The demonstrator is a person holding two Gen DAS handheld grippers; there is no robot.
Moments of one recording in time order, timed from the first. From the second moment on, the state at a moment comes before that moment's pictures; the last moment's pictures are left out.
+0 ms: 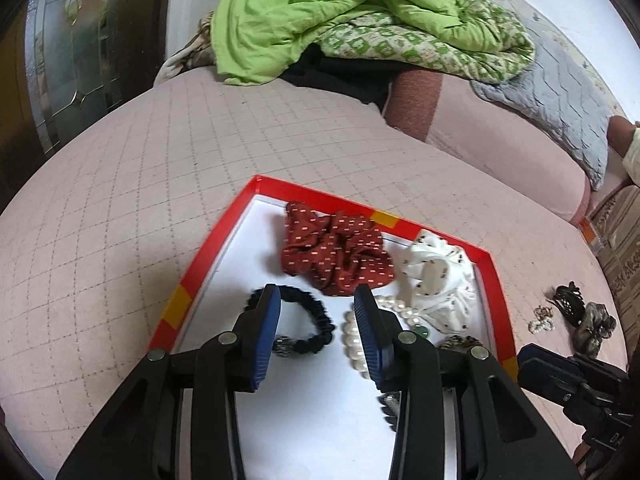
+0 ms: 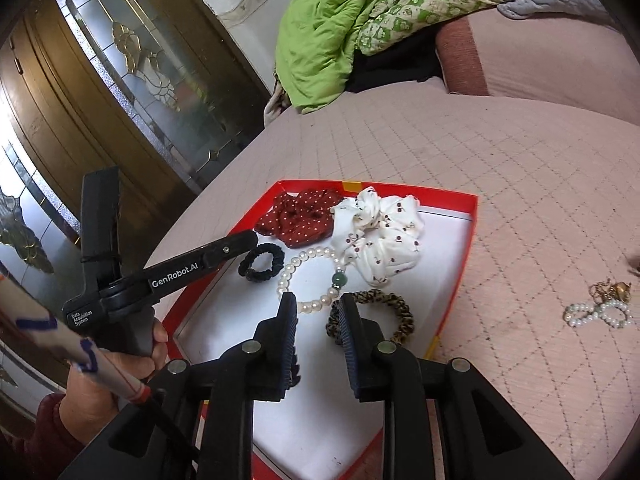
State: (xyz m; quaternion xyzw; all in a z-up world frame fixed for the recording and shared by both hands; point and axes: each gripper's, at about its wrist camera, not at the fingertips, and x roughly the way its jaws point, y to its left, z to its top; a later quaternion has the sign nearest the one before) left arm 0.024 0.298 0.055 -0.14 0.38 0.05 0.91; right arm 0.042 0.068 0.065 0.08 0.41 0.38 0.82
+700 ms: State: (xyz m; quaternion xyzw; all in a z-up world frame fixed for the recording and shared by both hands) left arm 0.027 0.158 0.069 -0.07 0.39 -0.12 0.91; right arm 0.043 -0.046 0.087 0.13 0.39 0.28 0.87
